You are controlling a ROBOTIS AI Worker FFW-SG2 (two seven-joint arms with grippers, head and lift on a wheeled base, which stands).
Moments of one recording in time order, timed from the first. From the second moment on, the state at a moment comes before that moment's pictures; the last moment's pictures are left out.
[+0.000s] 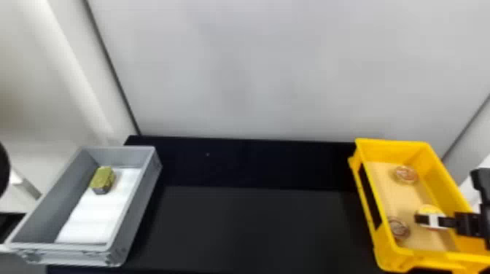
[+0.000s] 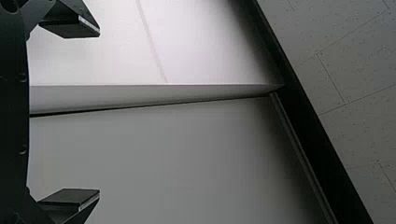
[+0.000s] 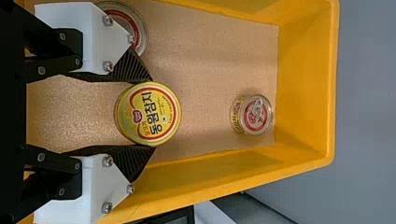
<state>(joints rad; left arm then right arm) -0.21 0.33 0.22 -2.28 0.04 0.21 0.21 -0.31 -0.37 -0.26 -1.09 0.14 0.86 0.39</state>
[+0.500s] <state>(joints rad) -0.21 0.33 0.23 -2.28 0.04 0.21 0.21 -0.31 -0.37 -0.26 -1.10 0.14 0.86 0.38</state>
